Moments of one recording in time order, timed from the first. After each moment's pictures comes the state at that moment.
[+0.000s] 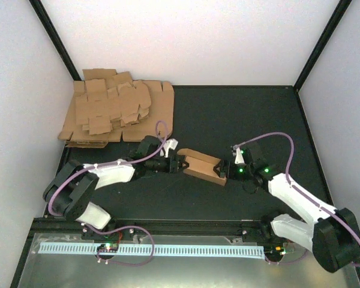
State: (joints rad) left arm -0.60 1.51 0.61 0.24 0.63 -0.63; right arm 0.45 1.02 0.52 -0.40 -0.33 0.58
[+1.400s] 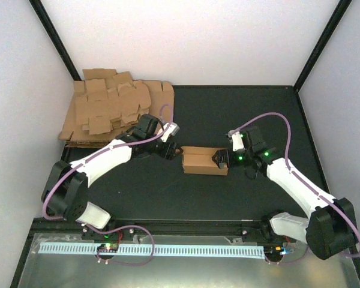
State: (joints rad) left arm -0.52 1.47 0.97 -0.35 0.43 -0.10; right arm 0.40 1.17 0.77 -0.52 -0.31 0.23
